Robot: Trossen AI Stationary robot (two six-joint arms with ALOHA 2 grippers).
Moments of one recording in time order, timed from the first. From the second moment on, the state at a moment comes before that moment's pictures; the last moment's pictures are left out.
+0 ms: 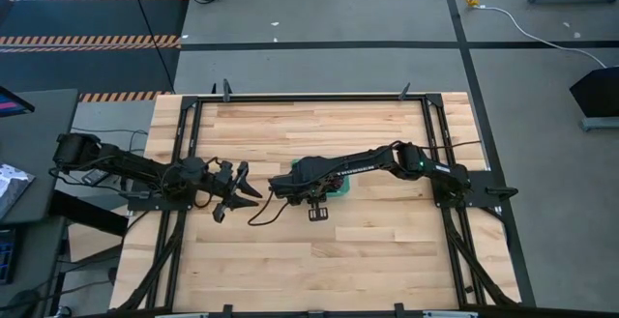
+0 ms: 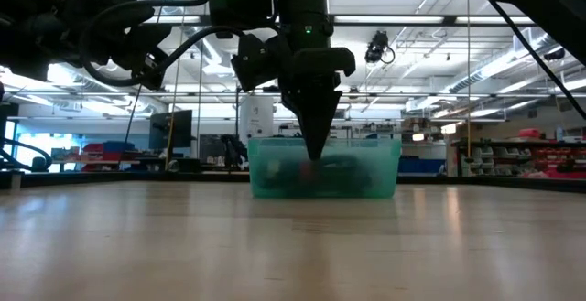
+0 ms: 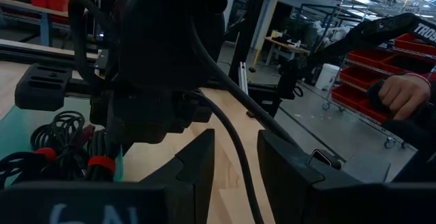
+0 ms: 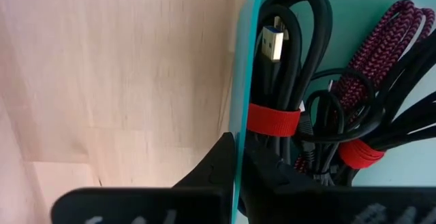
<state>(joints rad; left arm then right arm) -0.08 0.97 0.06 0.94 0.24 -0.25 0.09 2.39 2.16 -1.39 0.06 0.01</state>
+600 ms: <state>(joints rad) -0.08 0.97 0.06 0.94 0.24 -0.25 0.08 2.39 2.16 -1.39 0.04 0.08</state>
